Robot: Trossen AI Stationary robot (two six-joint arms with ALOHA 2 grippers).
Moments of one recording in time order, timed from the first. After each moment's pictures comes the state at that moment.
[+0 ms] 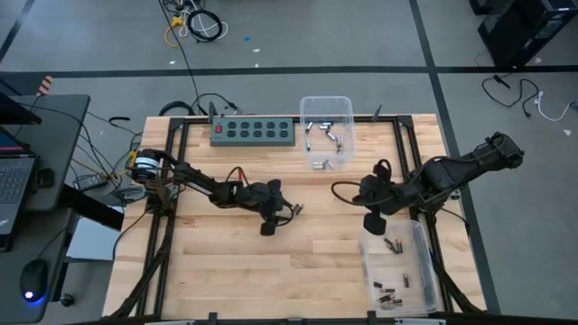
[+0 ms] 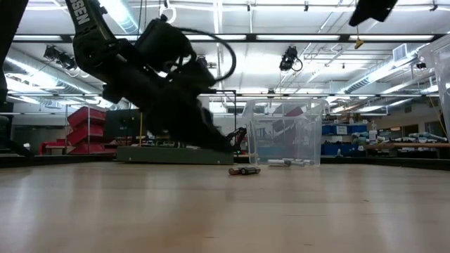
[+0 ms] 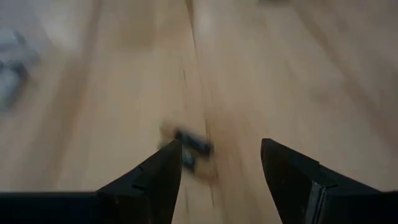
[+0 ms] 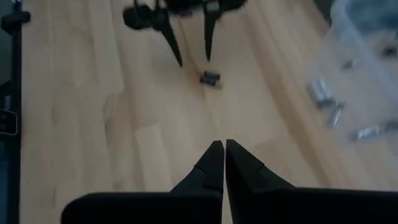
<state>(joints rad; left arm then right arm) -0.03 1.82 0.70 0.61 0.04 0.07 0.40 1.13 1.14 -1.00 0.35 0.61</state>
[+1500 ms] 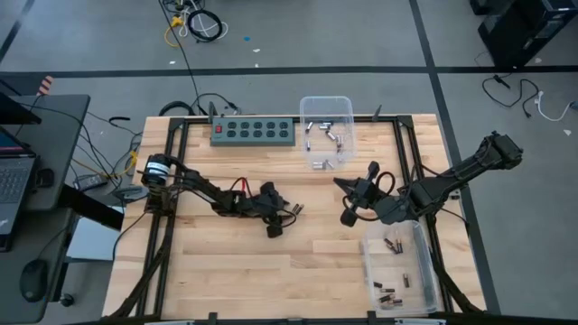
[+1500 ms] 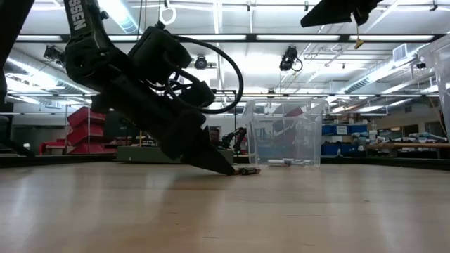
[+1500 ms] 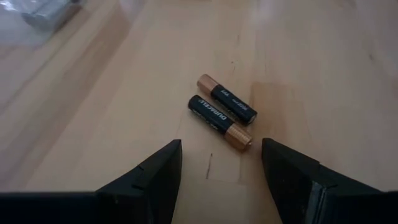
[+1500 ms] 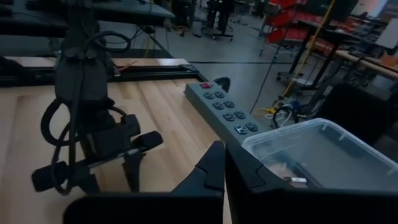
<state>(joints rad) -0.10 1.92 0.70 0.64 -0.25 -0.17 0.44 1.13 0.77 -0.12 0.99 0.21</state>
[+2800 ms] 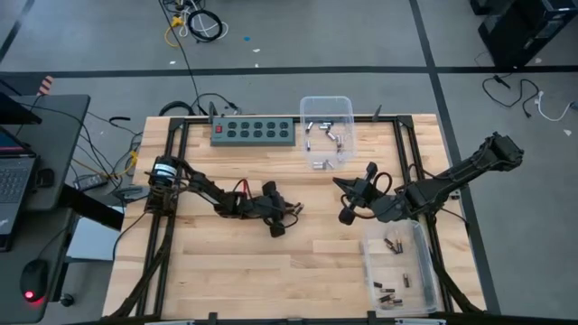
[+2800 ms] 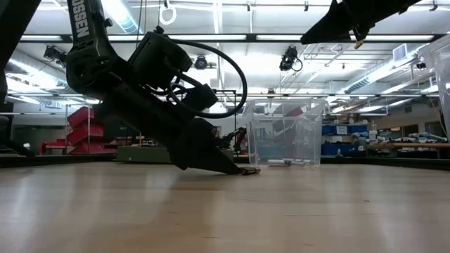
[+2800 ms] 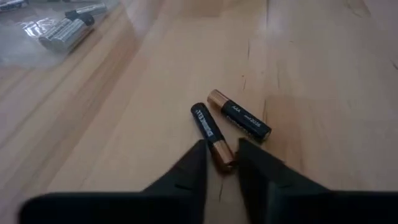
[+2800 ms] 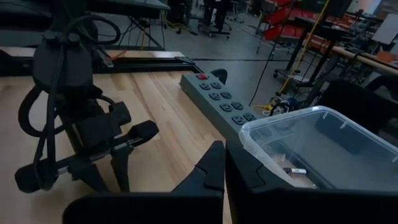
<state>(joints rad) -0.10 1.99 0.70 0.74 -0.32 -0.11 0.41 1.13 0.67 0.00 0.97 0.19</state>
